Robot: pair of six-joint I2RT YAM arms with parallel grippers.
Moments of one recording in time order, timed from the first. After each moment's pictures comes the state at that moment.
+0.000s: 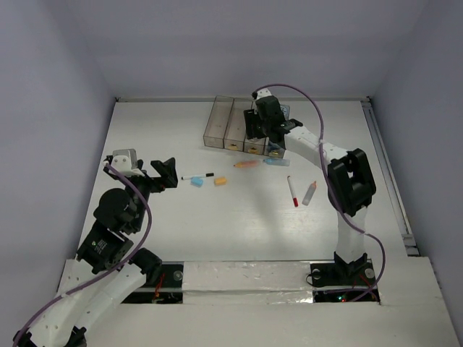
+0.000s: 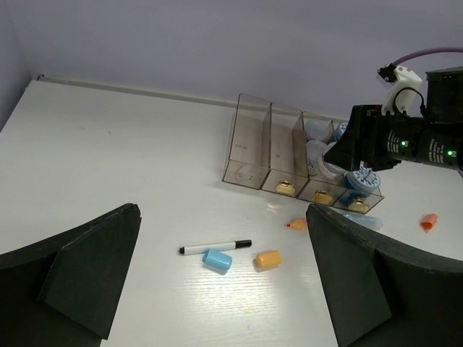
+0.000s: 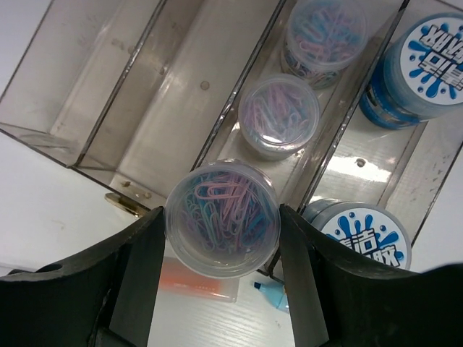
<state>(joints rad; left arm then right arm) -0.59 0.45 0.76 -0.30 -0.49 -0.24 0.52 2.00 1.64 -0.24 0.19 0.18</state>
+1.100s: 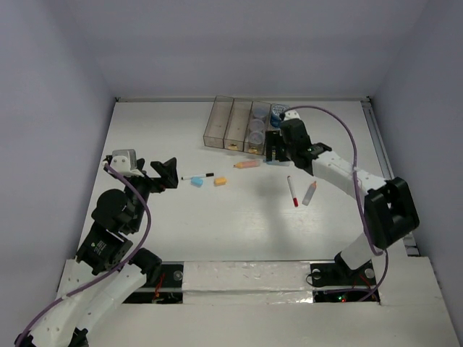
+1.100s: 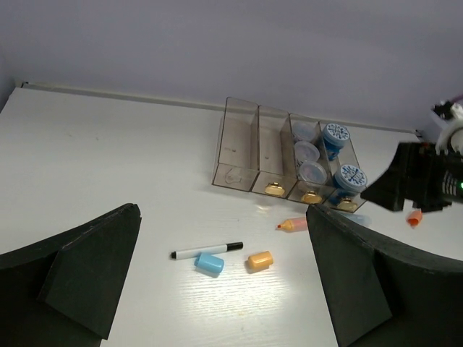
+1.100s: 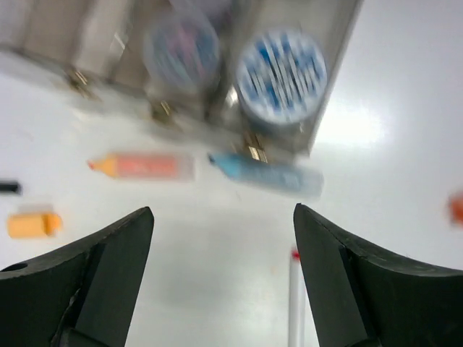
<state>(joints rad) -0.57 0.44 0.76 -0.29 -0.42 -0.24 0.50 1.65 1.24 -0.25 0.22 0.28</state>
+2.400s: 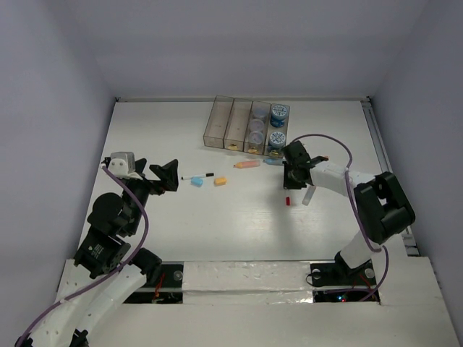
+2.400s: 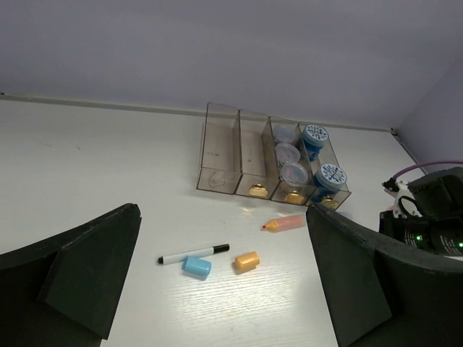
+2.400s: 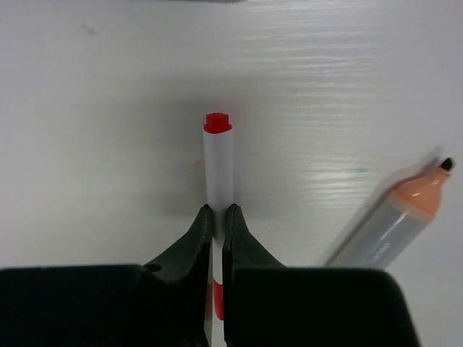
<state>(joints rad) -0.57 0.41 0.76 -0.28 -0.36 -0.24 0.46 1.65 0.95 -0.40 0.21 0.49</state>
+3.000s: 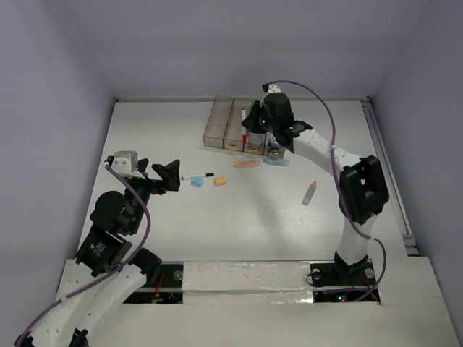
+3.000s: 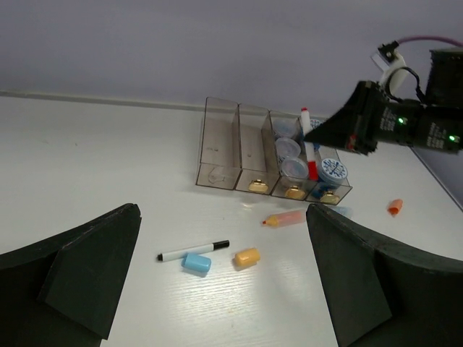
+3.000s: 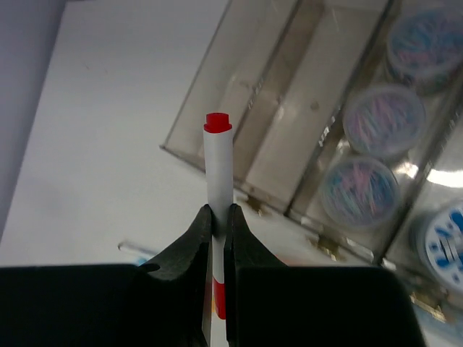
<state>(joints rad) -0.57 0.42 0.75 -0.28 -0.35 -0.24 0.51 1.82 1.47 -0.10 -0.03 0.50</state>
